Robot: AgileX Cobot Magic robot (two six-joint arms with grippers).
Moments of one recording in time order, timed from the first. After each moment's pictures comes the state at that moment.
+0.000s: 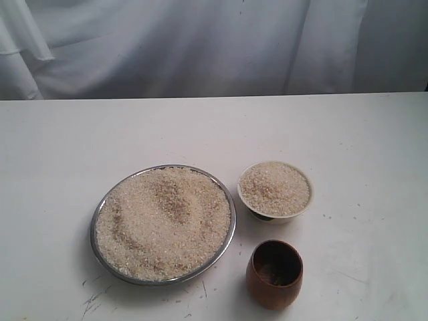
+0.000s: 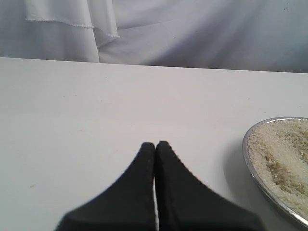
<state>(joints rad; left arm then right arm) 0.03 0.00 0.00 -0.01 0.33 -0.02 0.04 0.02 0.00 -0.07 0.29 0.03</state>
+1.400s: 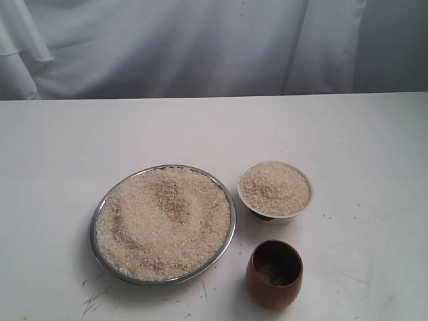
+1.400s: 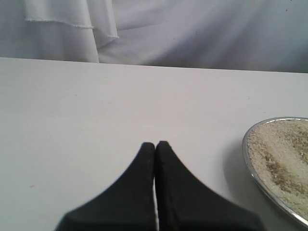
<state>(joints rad) 0.03 0.00 0.00 -0.01 0.33 -0.02 0.12 0.01 0.00 0.02 0.33 -0.03</state>
